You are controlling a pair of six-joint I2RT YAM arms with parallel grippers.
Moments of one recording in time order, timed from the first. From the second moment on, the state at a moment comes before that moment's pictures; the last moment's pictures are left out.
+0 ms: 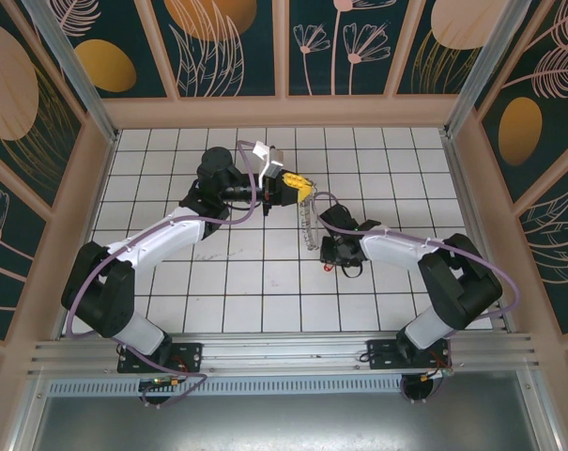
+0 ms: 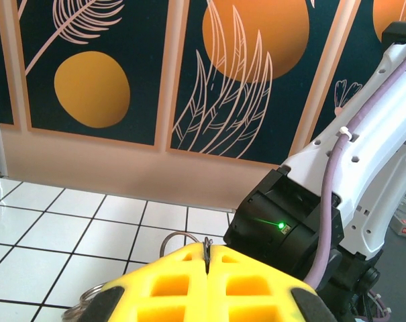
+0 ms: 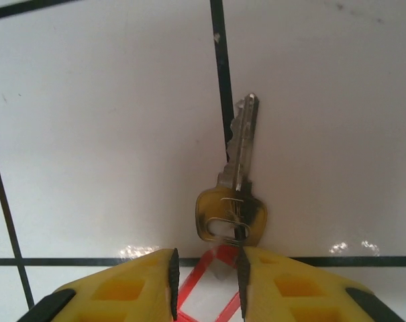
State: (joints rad) left arm -0.58 1.56 1.08 0.53 1.01 -0.22; right arm 0.65 1.56 0.80 -0.46 0.04 0.73
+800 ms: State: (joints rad) left arm -0.58 1.56 1.08 0.56 1.01 -0.23; right arm 0.67 1.60 0.84 -0.48 0.13 0.73
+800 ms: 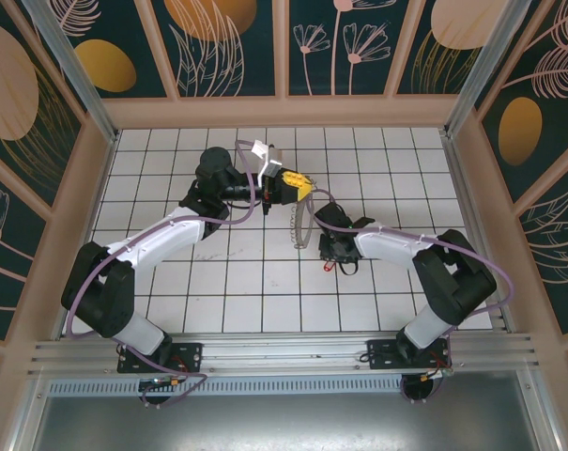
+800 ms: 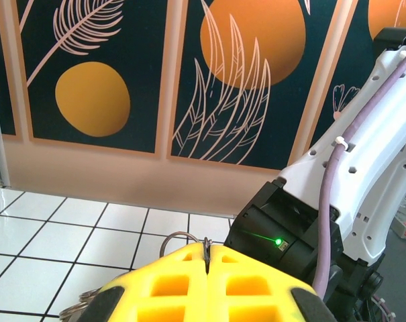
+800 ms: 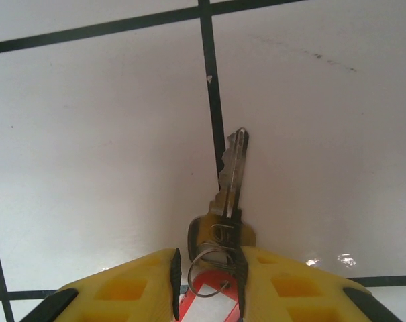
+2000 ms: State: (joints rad) left arm -0.58 1.56 1.08 0.57 1.01 -0.24; right arm 0.40 1.14 0.73 -0.26 -0.15 0.54
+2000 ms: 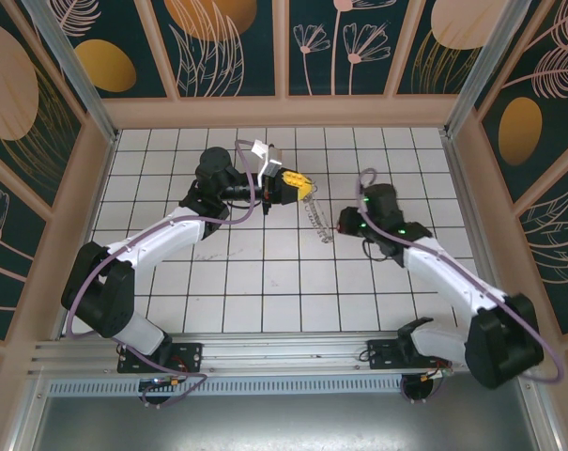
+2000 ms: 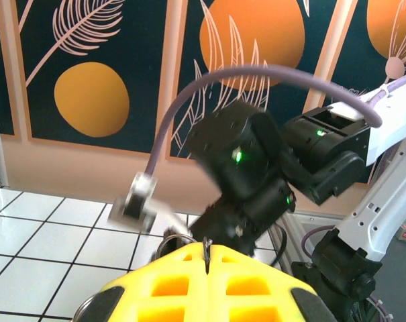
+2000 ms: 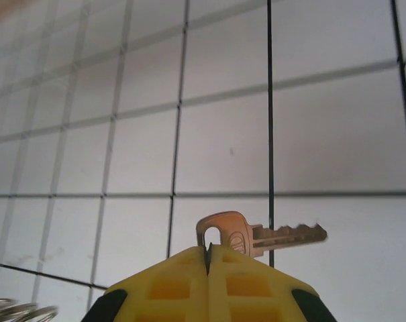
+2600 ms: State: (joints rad) left arm -0.58 1.56 1.08 0.55 1.01 -0.24; right arm 0.12 0.93 0.59 0.16 -0.82 0.50
